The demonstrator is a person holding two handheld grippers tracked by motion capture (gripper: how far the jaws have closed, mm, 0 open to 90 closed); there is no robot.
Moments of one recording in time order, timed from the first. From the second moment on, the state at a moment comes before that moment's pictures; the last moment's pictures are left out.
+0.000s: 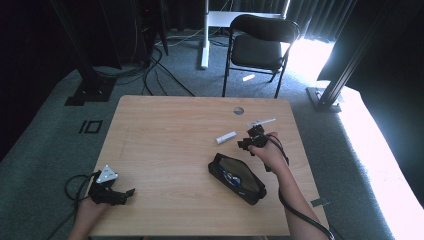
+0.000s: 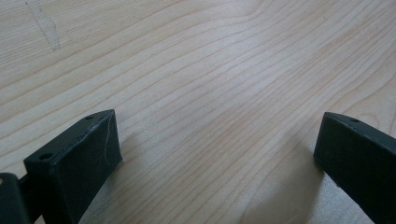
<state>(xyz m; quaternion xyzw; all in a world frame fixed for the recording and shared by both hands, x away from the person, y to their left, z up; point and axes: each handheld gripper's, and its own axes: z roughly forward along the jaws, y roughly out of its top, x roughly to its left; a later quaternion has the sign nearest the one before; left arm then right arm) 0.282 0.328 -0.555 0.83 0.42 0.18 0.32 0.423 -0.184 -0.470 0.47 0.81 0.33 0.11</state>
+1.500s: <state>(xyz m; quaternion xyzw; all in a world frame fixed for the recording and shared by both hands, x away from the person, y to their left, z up) 0.282 0.328 -0.555 0.83 0.42 0.18 0.32 0.497 -0.115 -0.513 0.65 0.71 0.28 0.05</state>
